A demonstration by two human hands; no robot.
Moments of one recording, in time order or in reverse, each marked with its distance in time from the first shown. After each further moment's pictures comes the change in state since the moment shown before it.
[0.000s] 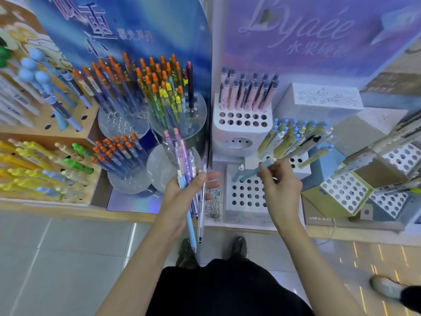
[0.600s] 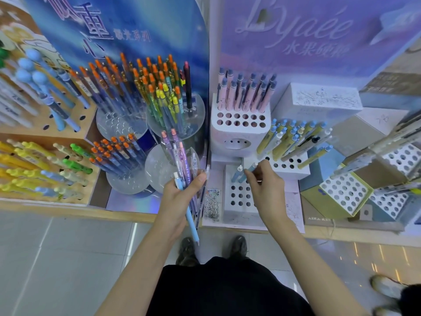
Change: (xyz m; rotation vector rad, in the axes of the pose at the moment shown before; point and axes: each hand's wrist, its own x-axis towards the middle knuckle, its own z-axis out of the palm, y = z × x) left_hand 0.008 -0.011 -0.001 0.013 0.143 -0.036; right_hand 0.005 0.011 0.014 -0.160 -0.185 -0.042
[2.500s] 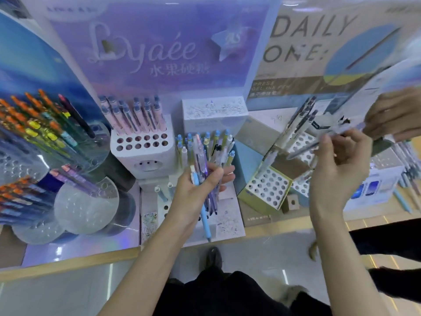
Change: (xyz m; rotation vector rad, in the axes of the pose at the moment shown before) left_hand -0.015 -0.010 0.167 0.064 -0.470 0.068; right_hand 0.017 0.034 -0.208 0.328 0.885 -0.095
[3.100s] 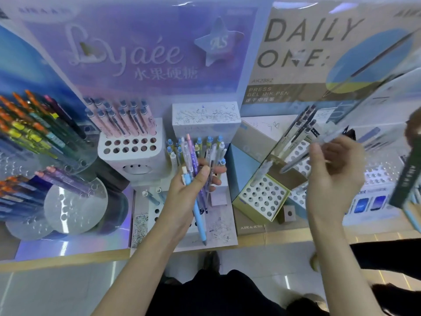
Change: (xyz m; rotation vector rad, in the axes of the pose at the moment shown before) left_hand 0.017 -0.006 0.014 -0.046 0.091 0.073; right_hand 0.017 0.026 -0.003 -0.018 -0.172 -0.075
